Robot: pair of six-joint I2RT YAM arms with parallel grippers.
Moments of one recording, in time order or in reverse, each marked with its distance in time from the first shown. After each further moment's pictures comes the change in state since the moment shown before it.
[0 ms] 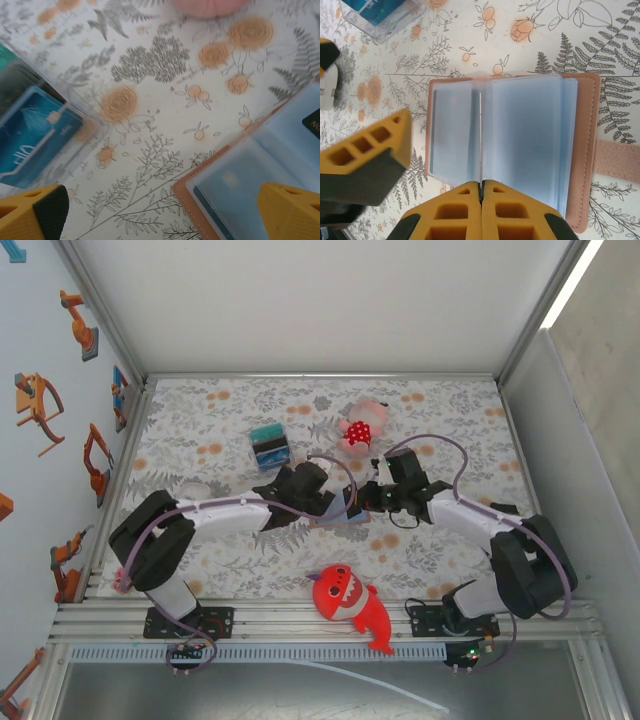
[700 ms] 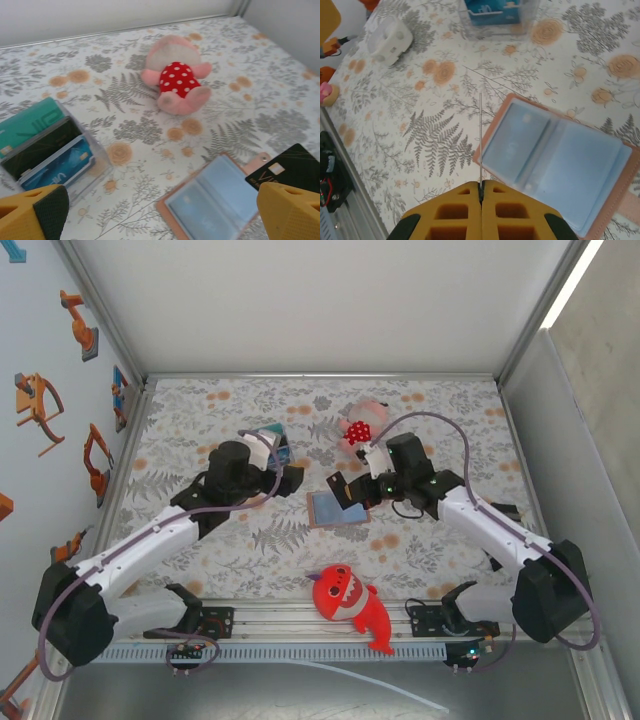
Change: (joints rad) left arm 0.314 -0.510 -0.151 -0.004 0.566 -0.053; right arm 0.071 -0.116 0.200 -0.227 -0.109 -0.409
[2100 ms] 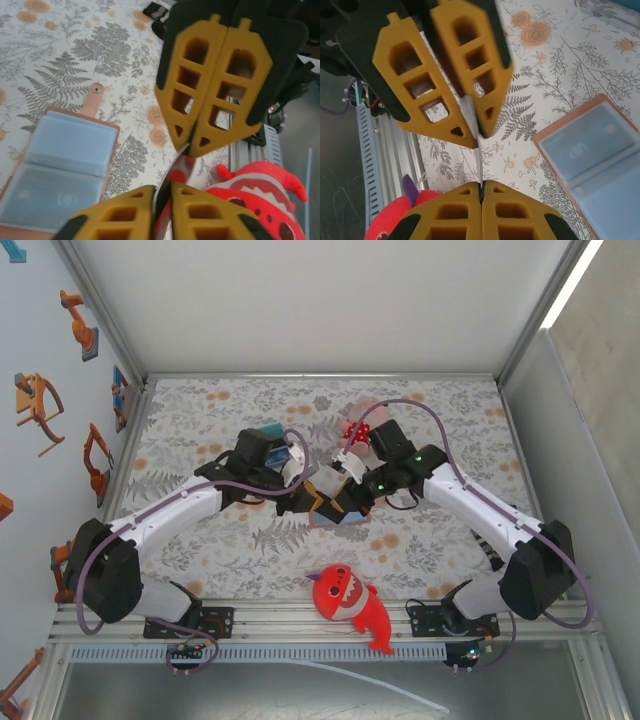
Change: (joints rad) left arm -0.023 0.275 0.194 -0.293 0.724 0.402; right arm 0.072 0.127 0.245 -0.356 -0.152 -0.378
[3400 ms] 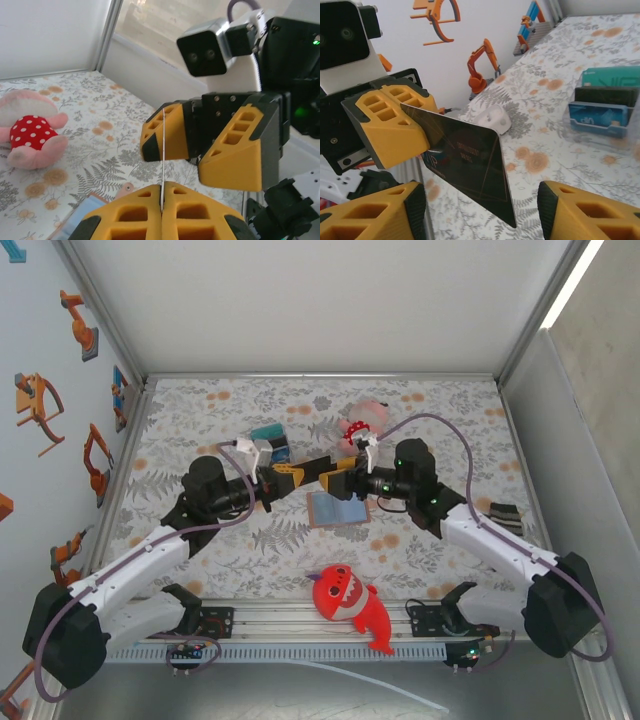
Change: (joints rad) left arm 0.040 -0.384 -0.383 0.750 -0.210 -0.606; right arm -0.011 -0.219 -0.414 0.988 0.015 0.688
